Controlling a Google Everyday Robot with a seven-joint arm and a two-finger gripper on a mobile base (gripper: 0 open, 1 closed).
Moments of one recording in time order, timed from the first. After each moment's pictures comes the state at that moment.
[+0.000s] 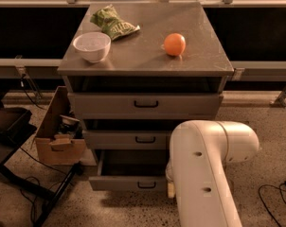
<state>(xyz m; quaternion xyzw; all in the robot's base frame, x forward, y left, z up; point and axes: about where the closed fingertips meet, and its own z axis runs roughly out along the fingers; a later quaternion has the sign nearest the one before) 0.614 -0.156 0.209 -0.66 0.74 -0.08 0.10</state>
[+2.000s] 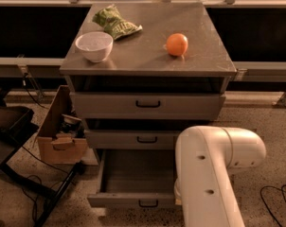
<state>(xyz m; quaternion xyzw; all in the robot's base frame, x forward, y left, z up) 0.537 -0.189 0.169 -0.66 0.75 -0.02 0.05</state>
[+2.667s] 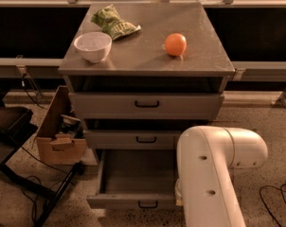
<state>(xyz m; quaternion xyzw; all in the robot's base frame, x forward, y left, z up) 0.530 -0.194 0.170 -0.65 0.76 -0.02 0.06</state>
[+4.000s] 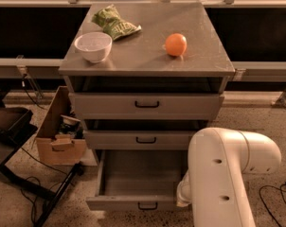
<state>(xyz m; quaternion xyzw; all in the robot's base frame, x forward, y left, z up) 0.516 -0.196 0.179 -0.64 0.76 -0.01 0.07</state>
